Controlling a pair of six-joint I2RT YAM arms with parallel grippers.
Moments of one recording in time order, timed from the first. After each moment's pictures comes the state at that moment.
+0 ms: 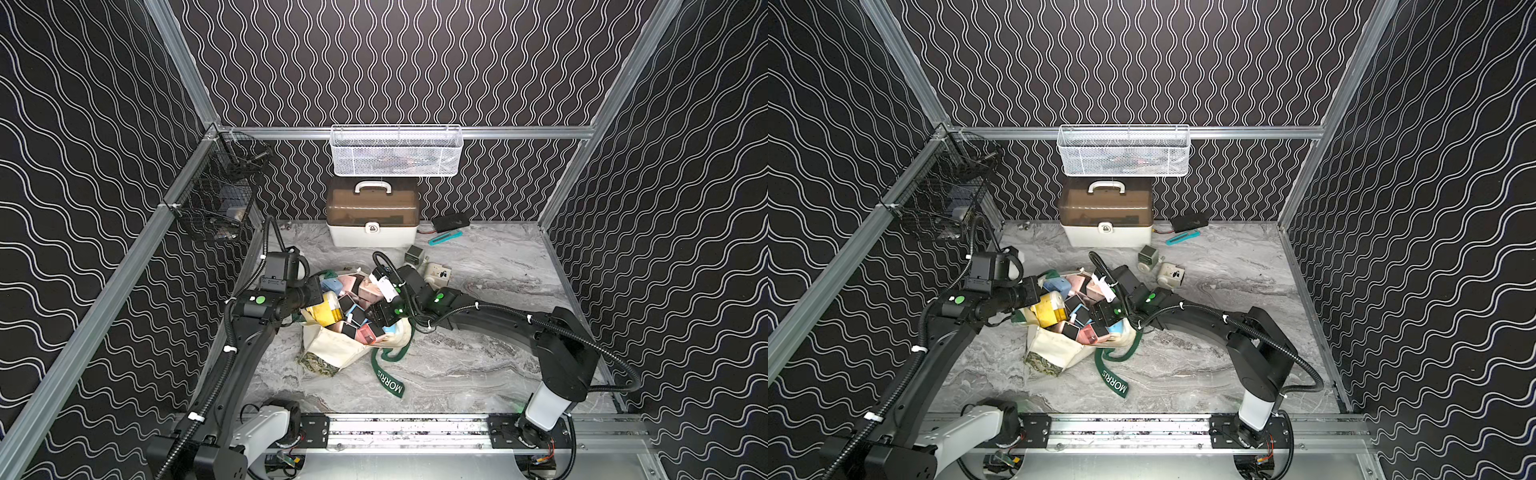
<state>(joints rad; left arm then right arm) -0.06 1.07 1.05 -0.83 0.10 -0.40 0.92 1.74 1.24 -0.25 -0.13 0.29</state>
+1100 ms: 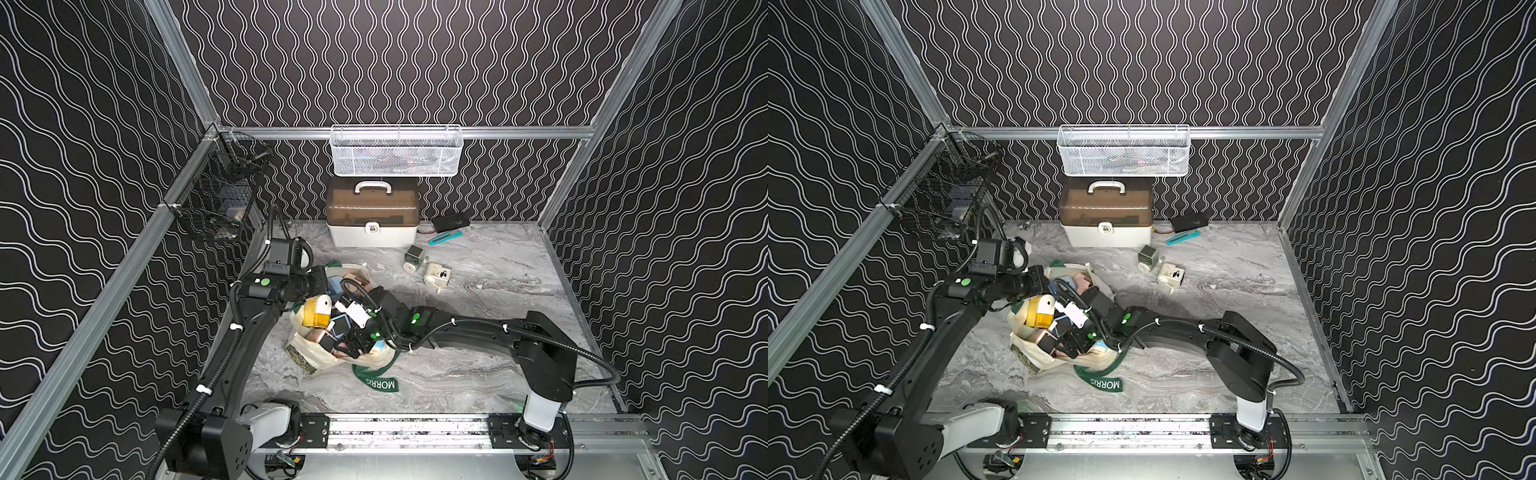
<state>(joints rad) -0.07 1.21 1.19 -0.85 0.21 -0.43 1.12 1.85 1.28 -0.13 -0.23 0.24</state>
